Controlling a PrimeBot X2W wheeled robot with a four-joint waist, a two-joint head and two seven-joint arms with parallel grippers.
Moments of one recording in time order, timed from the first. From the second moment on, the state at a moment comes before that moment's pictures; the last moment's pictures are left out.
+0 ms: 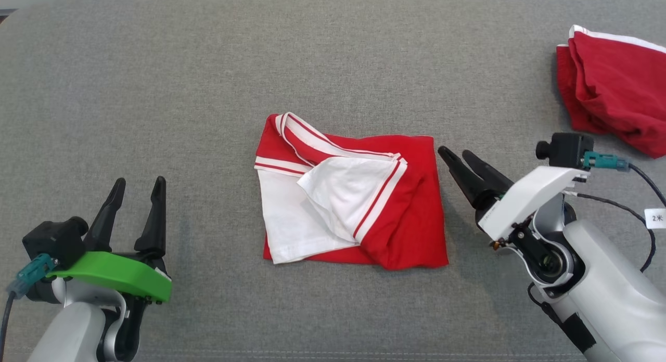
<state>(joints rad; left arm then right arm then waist) -0.20 0.33 -0.34 0.20 -0.72 0.03 -0.26 -0.37 -0.29 0.52 0.22 1.05 0.01 0.10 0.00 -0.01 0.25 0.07</state>
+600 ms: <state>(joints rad) -0.20 0.31 -0.34 0.20 -0.71 0.01 -0.26 -0.30 -0.30 0.53 0.30 1.11 0.03 0.14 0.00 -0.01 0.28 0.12</state>
